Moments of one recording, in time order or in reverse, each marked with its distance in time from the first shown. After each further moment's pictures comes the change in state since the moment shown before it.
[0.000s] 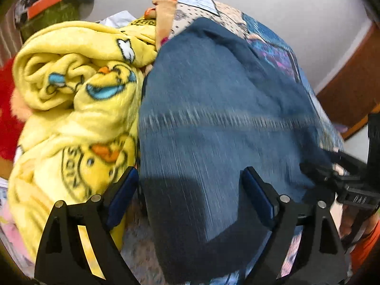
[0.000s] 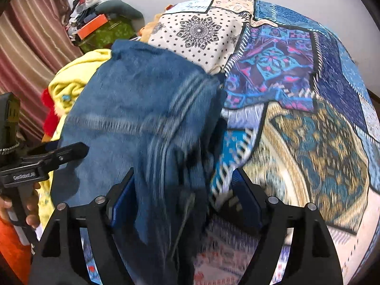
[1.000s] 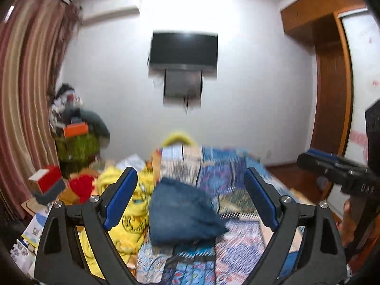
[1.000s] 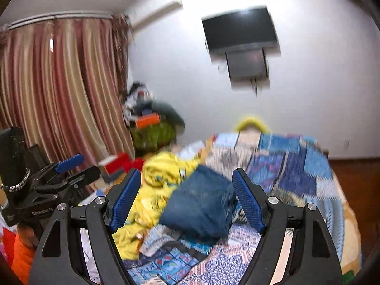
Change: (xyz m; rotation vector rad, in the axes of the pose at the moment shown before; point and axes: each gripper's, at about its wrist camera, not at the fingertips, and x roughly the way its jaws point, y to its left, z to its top) left arm -0.359 -0.149 -0.151 0.164 -0.848 0.073; right arm -0.347 0.118 -0.130 -0.175 -0.765 0.064
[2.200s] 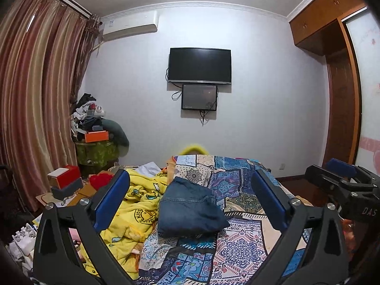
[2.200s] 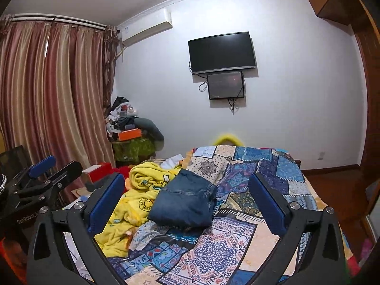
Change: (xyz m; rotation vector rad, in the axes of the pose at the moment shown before) left arm -0.059 -0.030 -0.043 -0.011 -0.071 0.127; right arm -0.048 0.021 -0.040 -0.028 -0.058 -0.162
